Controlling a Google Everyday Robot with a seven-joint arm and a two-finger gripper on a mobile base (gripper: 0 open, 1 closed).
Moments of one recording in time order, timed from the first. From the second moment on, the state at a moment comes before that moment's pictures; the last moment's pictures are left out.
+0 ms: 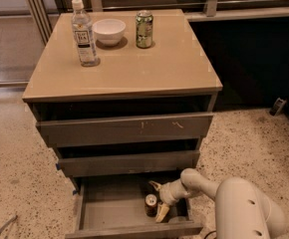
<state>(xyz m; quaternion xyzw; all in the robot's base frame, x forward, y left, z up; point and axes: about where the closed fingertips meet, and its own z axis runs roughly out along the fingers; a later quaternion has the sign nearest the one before) 0.551 -0.039 0.162 -0.68 0.61 0.29 0.28</state>
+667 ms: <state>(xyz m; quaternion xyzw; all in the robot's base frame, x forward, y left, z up) 0.549 -0.045 0.168 -0.68 0.62 0.27 0.29</state>
